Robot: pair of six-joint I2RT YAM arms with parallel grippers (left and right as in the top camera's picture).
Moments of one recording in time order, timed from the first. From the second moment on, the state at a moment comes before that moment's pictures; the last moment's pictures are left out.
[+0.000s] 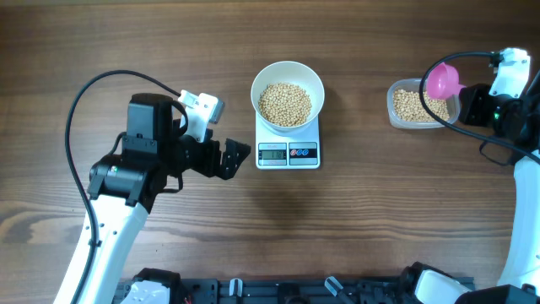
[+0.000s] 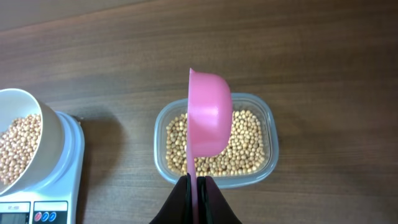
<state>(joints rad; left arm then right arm) -0.19 1.14 0.99 -0.76 0.50 0.04 -0.40 1.34 1.22 -0.74 -0.37 -0.16</state>
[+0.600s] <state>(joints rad) -0.19 1.14 0.99 -0.76 0.50 0.04 -0.40 1.34 1.22 -0.73 -0.38 -0.23</state>
